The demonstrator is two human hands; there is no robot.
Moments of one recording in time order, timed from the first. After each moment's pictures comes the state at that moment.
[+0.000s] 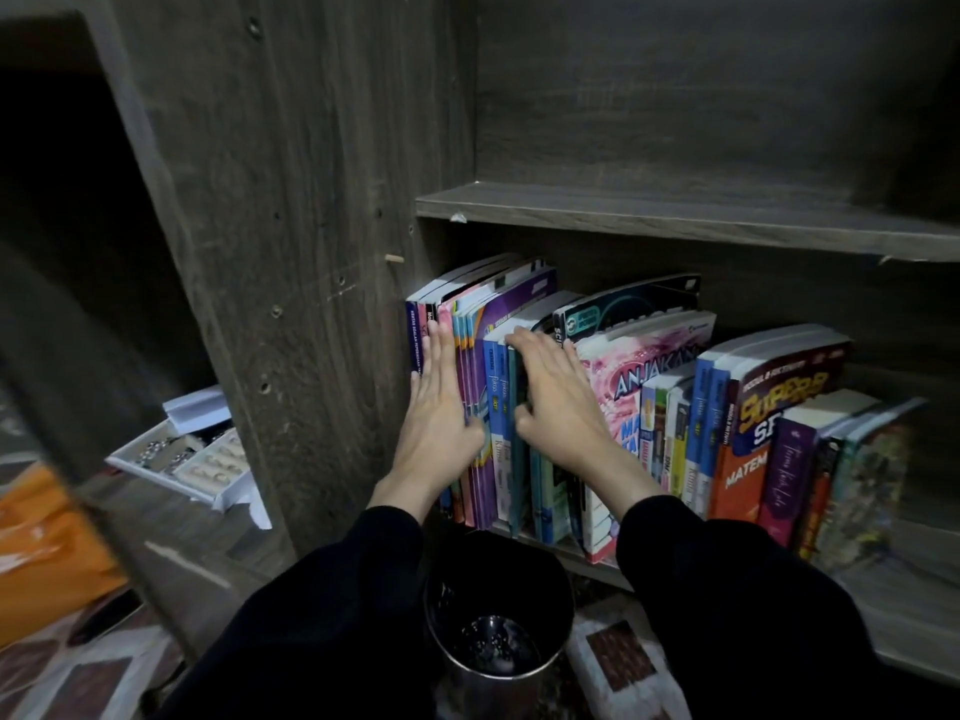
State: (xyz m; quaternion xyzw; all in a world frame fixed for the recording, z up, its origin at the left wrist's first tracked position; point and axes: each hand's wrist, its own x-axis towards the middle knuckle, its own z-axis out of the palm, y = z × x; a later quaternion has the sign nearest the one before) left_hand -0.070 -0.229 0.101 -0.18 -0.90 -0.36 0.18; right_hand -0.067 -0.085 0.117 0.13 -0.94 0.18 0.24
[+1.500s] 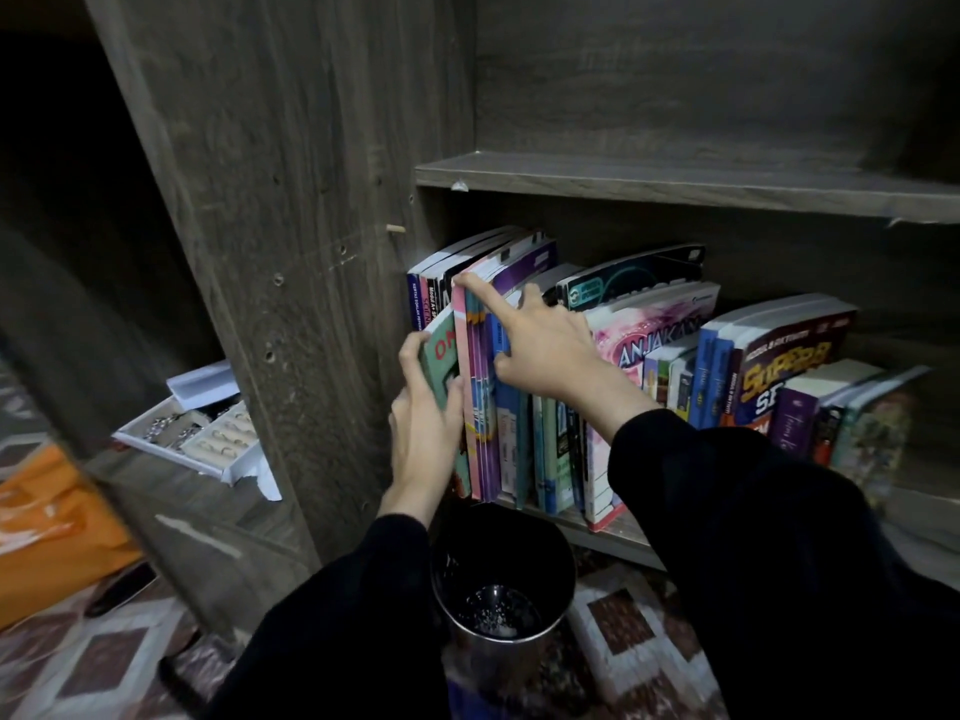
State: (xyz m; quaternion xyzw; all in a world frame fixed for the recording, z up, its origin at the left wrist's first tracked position) left_hand -0.047 -0.230 0.085 -0.04 -0.82 -0.51 0.26; right_hand -0.068 -0.102 0.163 0.13 -0.97 0.04 0.20
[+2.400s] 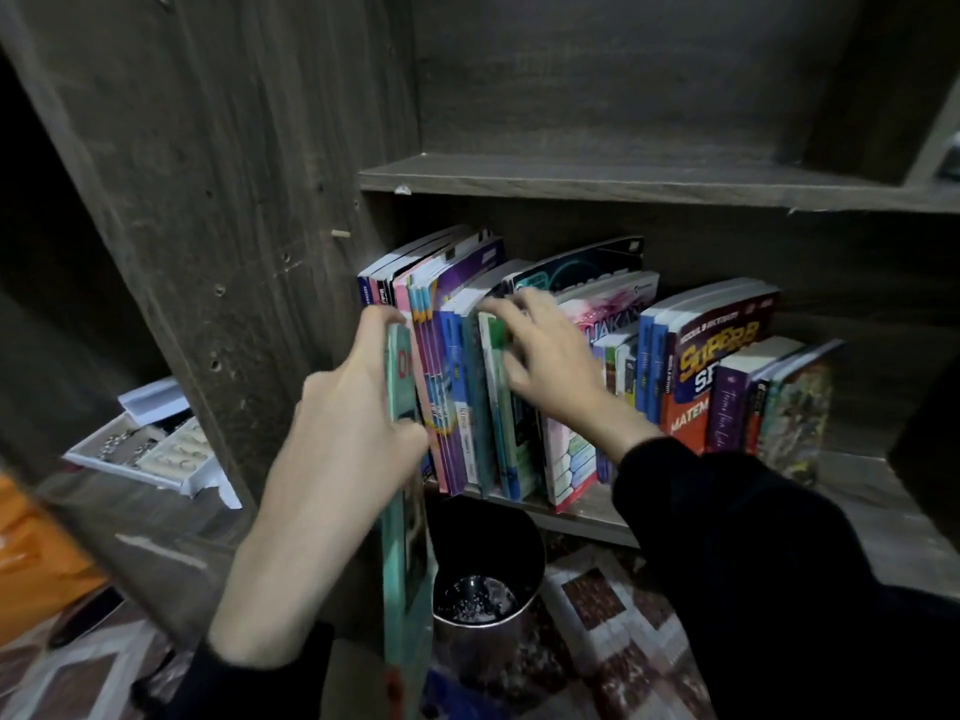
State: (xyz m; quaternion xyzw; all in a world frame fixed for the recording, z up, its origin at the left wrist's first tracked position) left_hand 0.068 -0.245 0.193 -0.09 -0.92 -0.36 0.14; right_hand -0.042 -0.058 0.140 0.17 -0.92 0.17 0.31
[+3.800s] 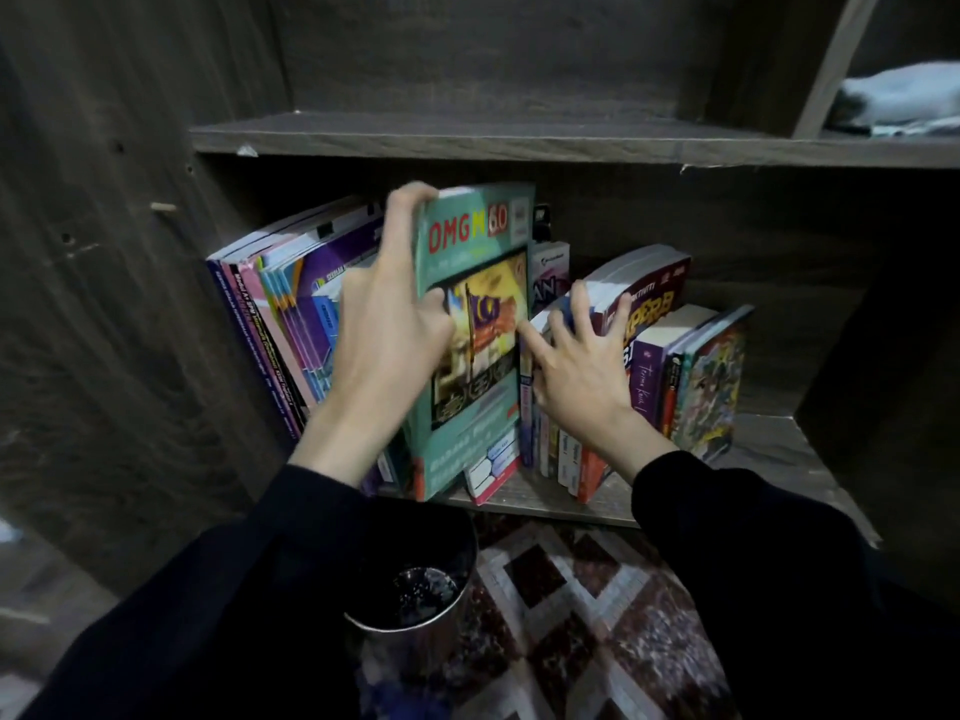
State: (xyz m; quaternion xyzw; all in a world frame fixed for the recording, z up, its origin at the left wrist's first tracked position) left_hand -0.012 -0.130 0.178 -0.25 -0.82 -0.44 0.27; right_hand -0.028 0.056 0.088 -0.04 -0.95 -0.21 0.23
